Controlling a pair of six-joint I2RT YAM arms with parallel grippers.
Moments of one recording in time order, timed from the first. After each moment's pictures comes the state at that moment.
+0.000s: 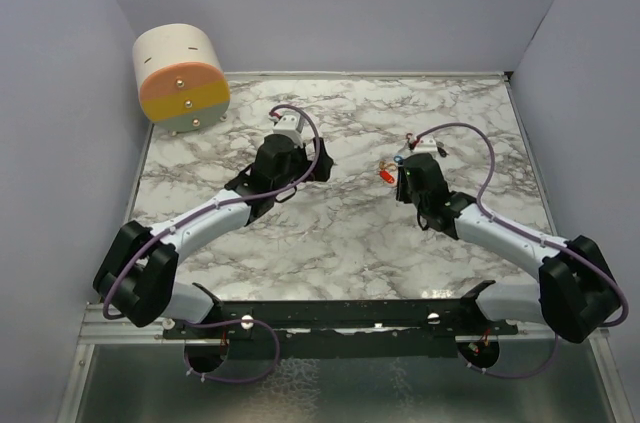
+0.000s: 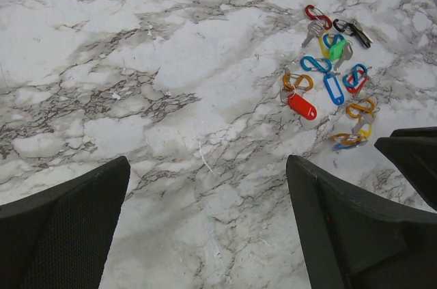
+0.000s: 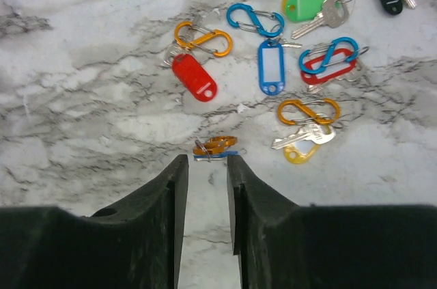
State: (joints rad) left arm -0.62 1.39 0.83 0.17 -0.11 -0.45; right arm 0.57 1.27 0.66 -0.03 0.40 0.32
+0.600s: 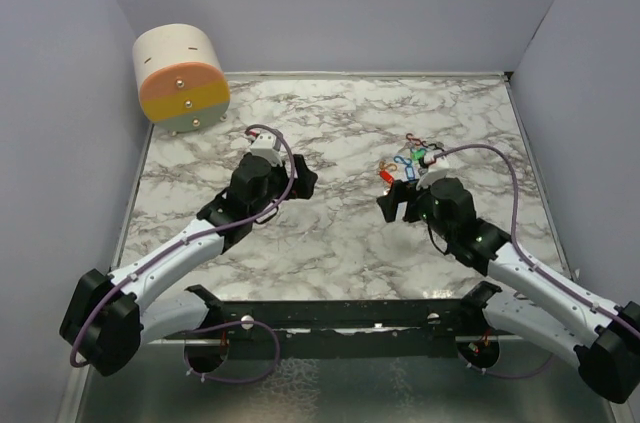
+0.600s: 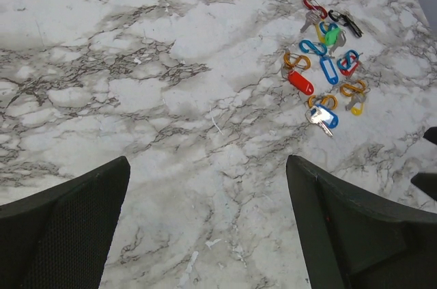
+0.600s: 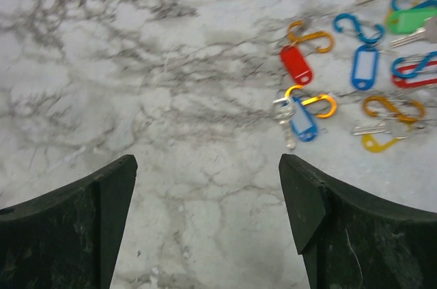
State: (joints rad) left arm -0.62 1.12 0.67 0.08 -0.12 -0.47; right arm 0.62 0.88 0.54 -0.08 0.20 0.34
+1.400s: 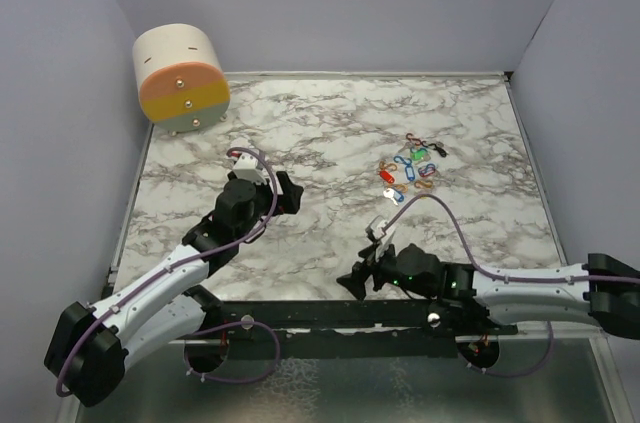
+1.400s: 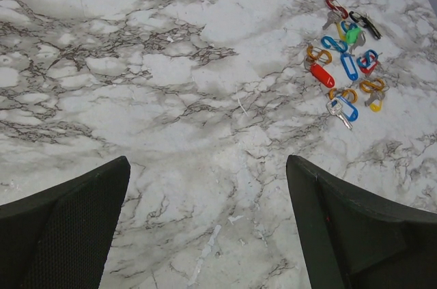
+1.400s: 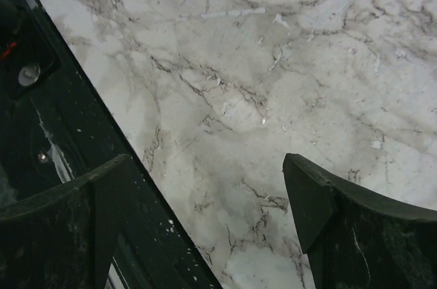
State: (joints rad) left arm -0.62 0.88 0.48 0.07 -0.20 -0.50; right arm 1.23 0.89 0.23 0.29 0.19 0.37
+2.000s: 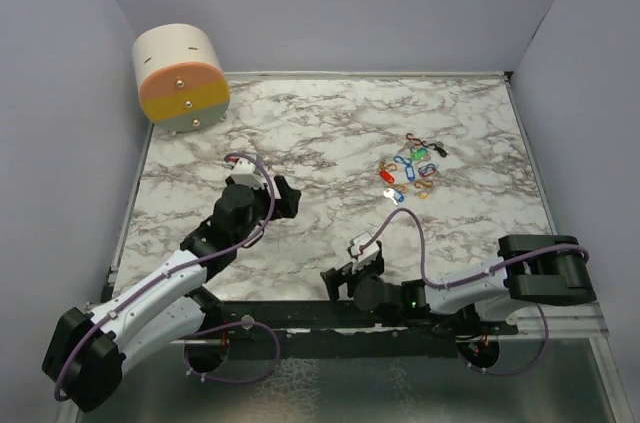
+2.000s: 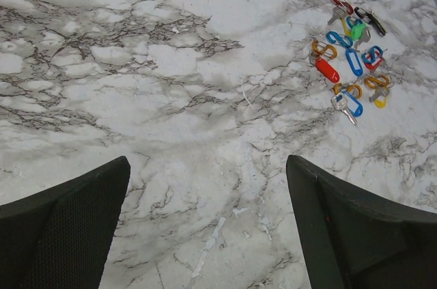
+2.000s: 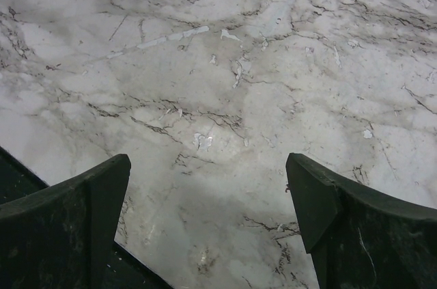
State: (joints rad) left arm -0.63 0.85 0.43 0.07 -0.21 -0.51; right arm 1.54 1.42 0.35 0.56 0.84 0.53
